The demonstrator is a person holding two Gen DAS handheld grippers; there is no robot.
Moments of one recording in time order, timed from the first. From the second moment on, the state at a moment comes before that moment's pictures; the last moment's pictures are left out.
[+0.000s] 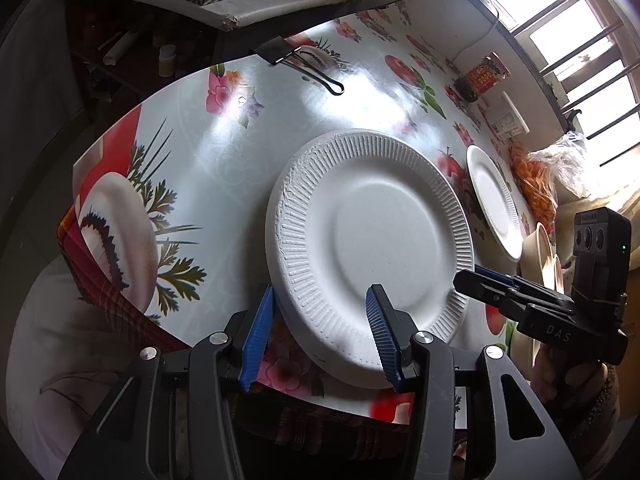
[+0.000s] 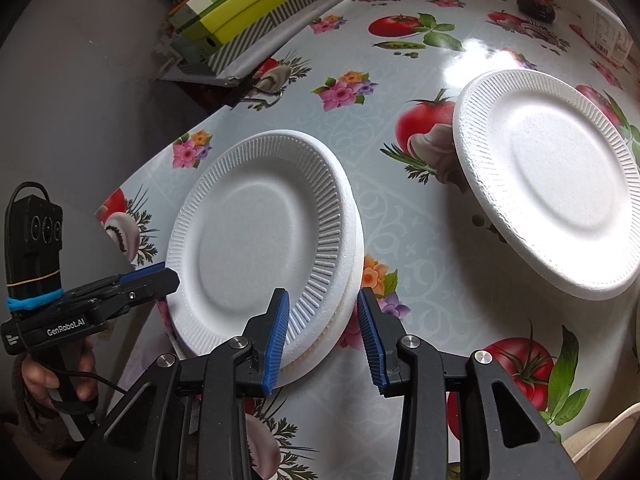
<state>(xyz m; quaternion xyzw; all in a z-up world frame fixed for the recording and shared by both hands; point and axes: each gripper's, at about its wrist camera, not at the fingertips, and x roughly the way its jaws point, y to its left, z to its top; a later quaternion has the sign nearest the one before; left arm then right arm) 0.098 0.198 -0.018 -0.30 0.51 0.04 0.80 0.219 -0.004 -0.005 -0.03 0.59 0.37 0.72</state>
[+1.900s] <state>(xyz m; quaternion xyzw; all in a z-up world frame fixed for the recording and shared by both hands) 0.190 0.127 0.046 -0.20 0.48 -0.01 0.86 0.301 -0.111 0.067 -0.02 0.50 0.30 0.81</state>
